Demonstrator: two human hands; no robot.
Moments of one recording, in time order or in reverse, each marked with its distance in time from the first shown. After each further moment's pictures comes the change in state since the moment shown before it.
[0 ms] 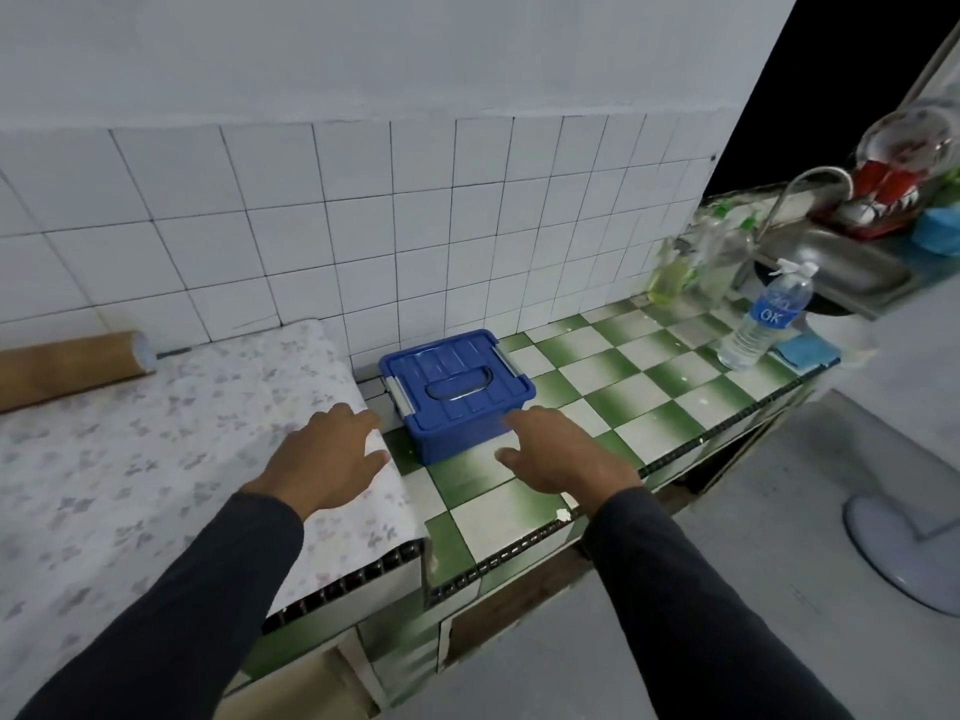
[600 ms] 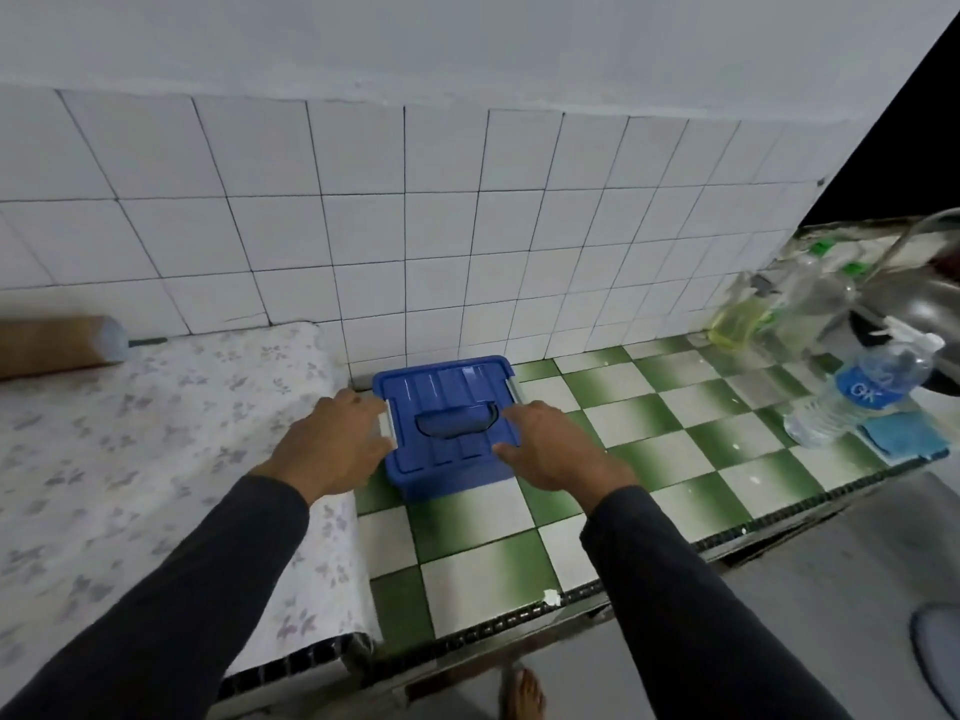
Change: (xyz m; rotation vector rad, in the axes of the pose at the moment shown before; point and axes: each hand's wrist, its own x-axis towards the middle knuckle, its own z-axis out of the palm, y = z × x) left_hand 0.110 0.036 0.007 -0.148 0.060 -0.149; right_hand 0.136 0.062 -0.024 0.053 -0.067 -0.159
